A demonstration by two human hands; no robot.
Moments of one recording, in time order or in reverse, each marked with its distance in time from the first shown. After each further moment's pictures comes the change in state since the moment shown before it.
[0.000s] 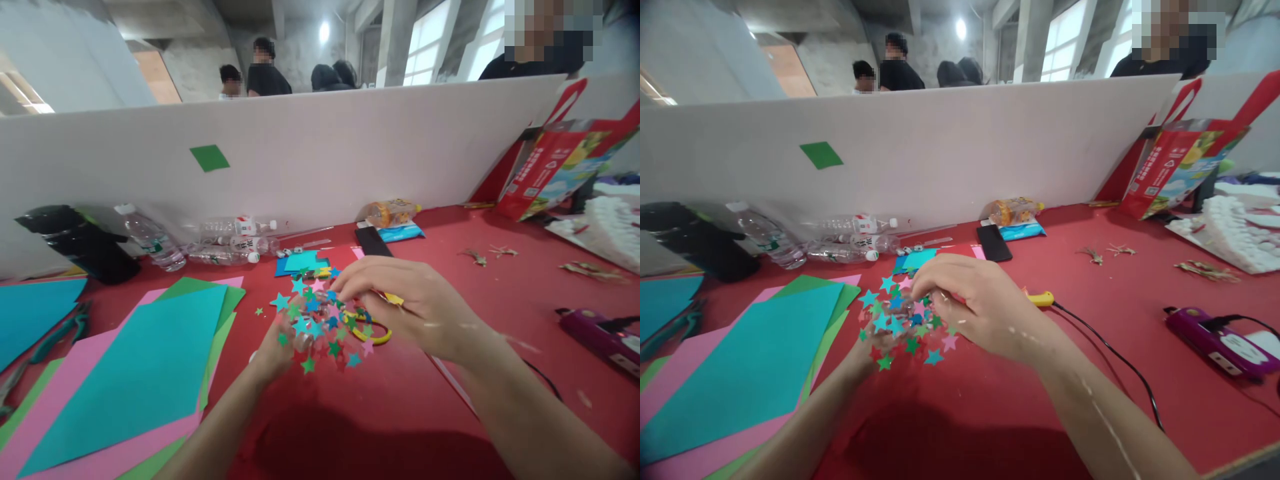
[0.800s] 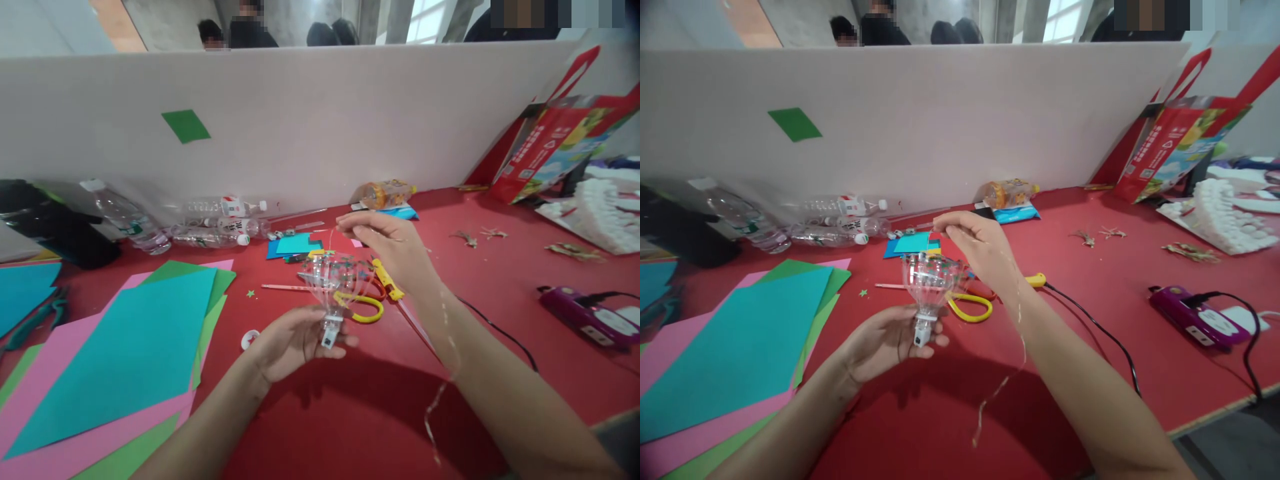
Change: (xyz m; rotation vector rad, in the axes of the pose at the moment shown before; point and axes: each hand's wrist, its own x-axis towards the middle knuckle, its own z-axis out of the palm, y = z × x) left_hand -0.016 0.018 0.025 -0.425 -0.621 -0.703; right_hand 0.008 0.064 0.018 0.324 0.409 0.375
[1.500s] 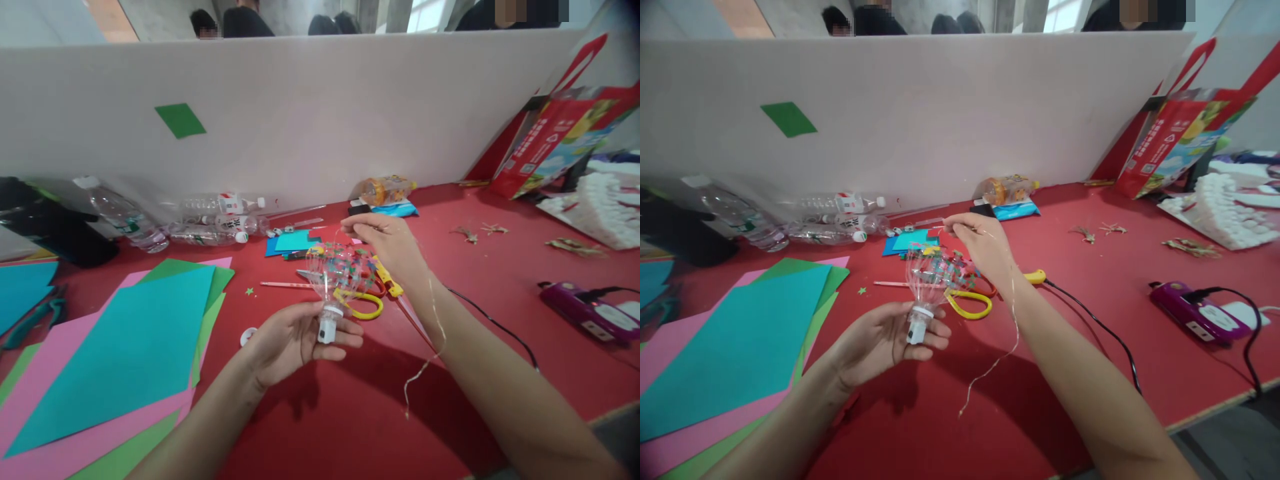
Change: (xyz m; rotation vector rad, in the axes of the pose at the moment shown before) left_hand -0.005 0.007 0.014 0.008 -0.053 -0.027; right_hand 0.007 0.025 -0.002 -0.043 0.099 0.129
